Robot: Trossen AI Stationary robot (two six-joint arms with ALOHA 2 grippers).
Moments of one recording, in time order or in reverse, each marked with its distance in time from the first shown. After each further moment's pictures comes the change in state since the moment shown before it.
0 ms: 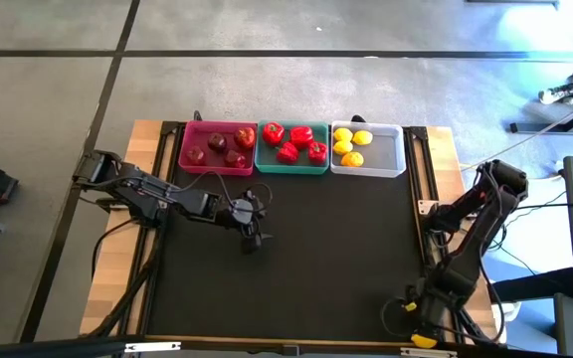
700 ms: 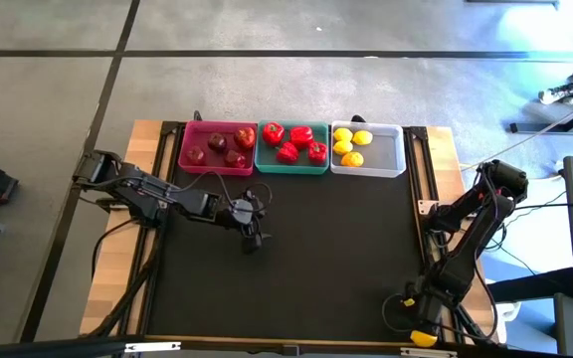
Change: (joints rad) left arm 0.000 0.000 0.000 -0.001 -0.003 0.002; right arm 0.020 0.000 -0.141 0.130 -0.004 0.090
